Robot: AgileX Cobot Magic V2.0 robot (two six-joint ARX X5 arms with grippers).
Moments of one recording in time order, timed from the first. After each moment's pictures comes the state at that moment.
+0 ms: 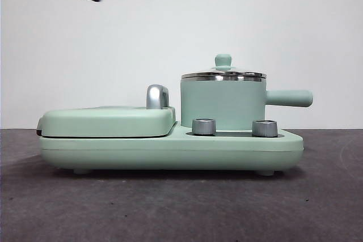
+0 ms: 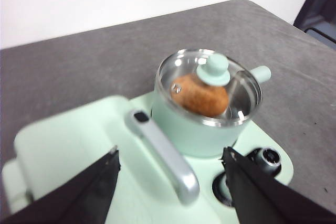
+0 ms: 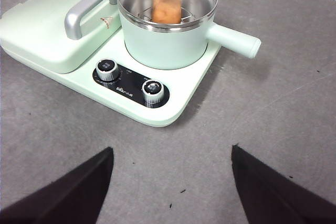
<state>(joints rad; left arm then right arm) -0.39 1.12 1.03 -0.28 0.29 -0.03 0.40 0.48 0.90 -0.95 -0.05 -0.02</state>
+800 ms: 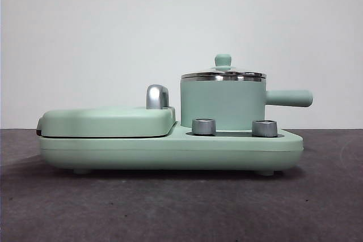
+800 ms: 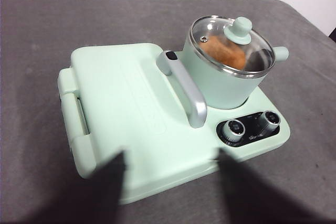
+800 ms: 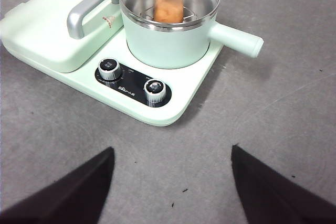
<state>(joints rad) -0.37 0.66 0.85 -0.58 0.16 -0.18 0.40 0.48 0.90 -0.96 -0.06 -0.02</state>
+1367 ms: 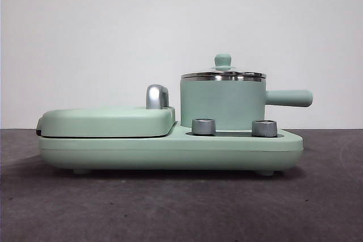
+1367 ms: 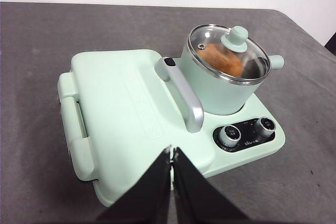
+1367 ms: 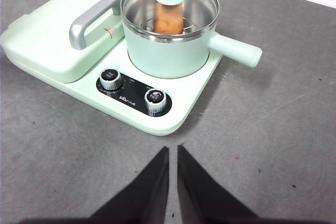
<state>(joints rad) -0.37 0.64 0.85 -0.58 0.16 -0.20 0.40 0.48 0.90 -0.92 -0.06 -0.01</state>
